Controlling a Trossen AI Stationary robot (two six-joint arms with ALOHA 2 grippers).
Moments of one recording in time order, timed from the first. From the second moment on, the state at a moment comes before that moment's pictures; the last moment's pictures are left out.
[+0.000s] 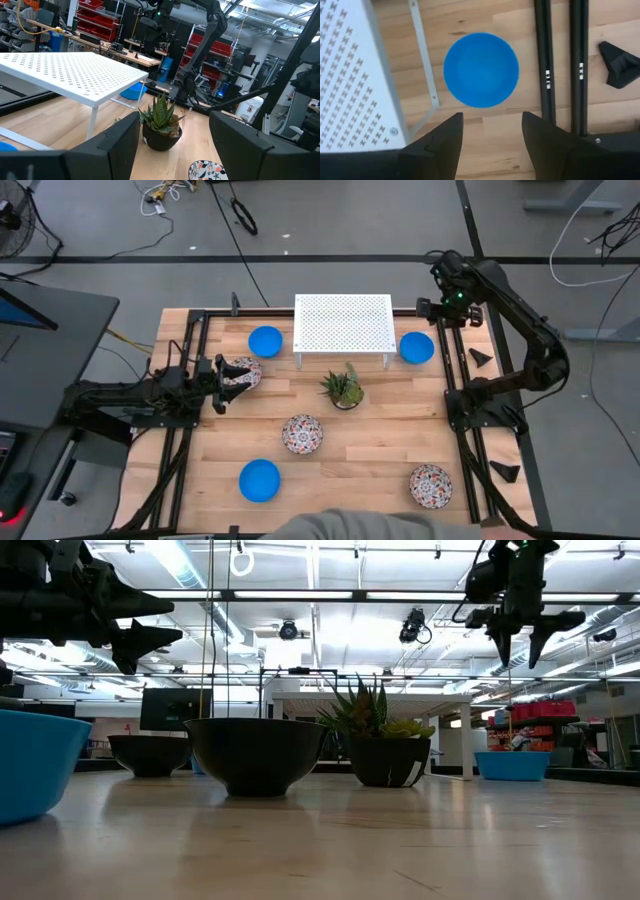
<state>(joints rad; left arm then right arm) 0.04 0.12 0.01 0.21 -0.17 -0.33 -1.04 1.34 1.38 -1.47 -0.03 0.70</state>
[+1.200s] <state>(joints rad) 0.04 0.12 0.01 0.21 -0.17 -0.33 -1.00 1.33 0.95 -1.24 0.01 0.95</state>
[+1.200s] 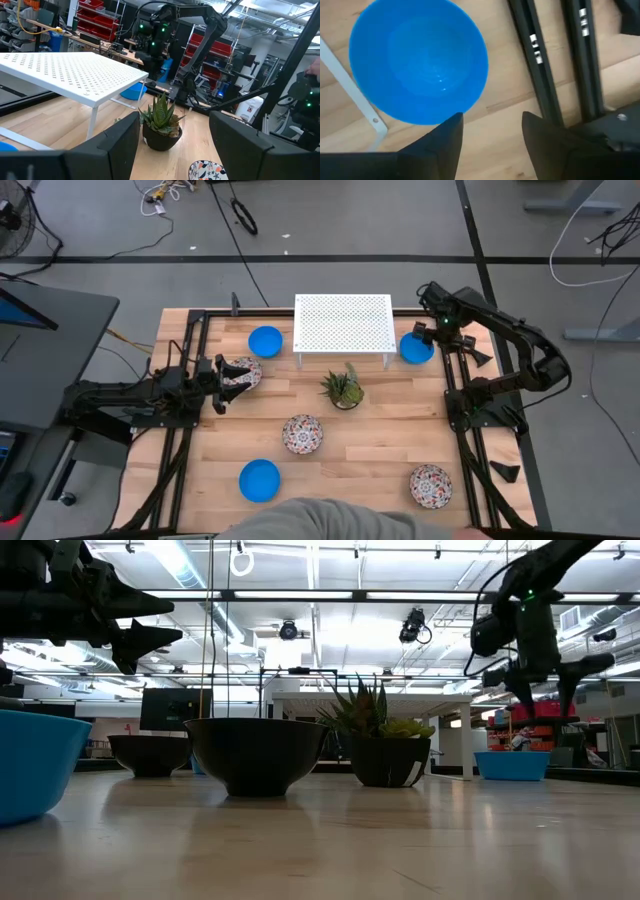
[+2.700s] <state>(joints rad) 0.04 0.12 0.01 0.21 -0.17 -0.33 -0.93 1.33 0.68 -0.93 0.07 1.08</state>
